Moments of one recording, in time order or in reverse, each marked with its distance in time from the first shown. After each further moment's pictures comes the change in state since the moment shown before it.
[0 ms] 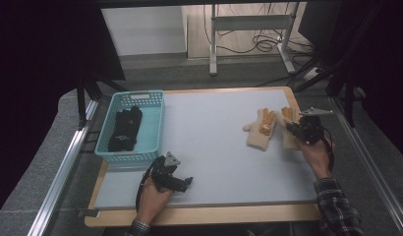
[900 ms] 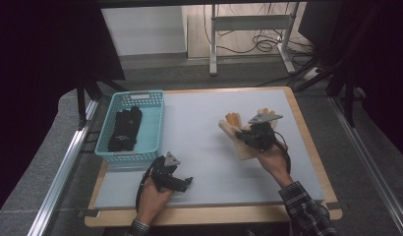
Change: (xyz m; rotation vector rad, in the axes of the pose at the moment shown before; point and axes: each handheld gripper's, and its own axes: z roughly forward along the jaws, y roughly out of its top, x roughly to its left) left arm 0.000 0.000 0.000 0.001 0.001 0.004; right arm 0.149 0.032 0.013 -0.050 0.337 -0.165
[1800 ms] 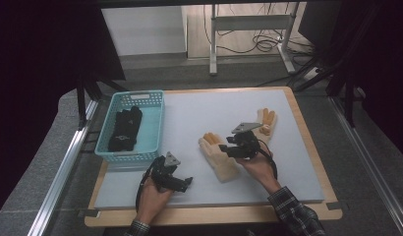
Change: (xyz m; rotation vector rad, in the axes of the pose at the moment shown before) left arm 0.000 0.000 0.000 -0.001 0.000 -0.003; right arm 0.028 -0.013 0.033 0.064 0.056 -0.031
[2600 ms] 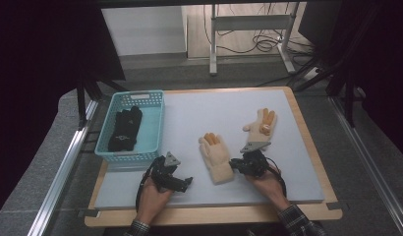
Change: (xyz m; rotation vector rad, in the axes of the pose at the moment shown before) left arm 0.000 0.000 0.000 -0.001 0.000 0.000; right arm 0.006 -0.063 -0.004 0.072 0.059 0.024
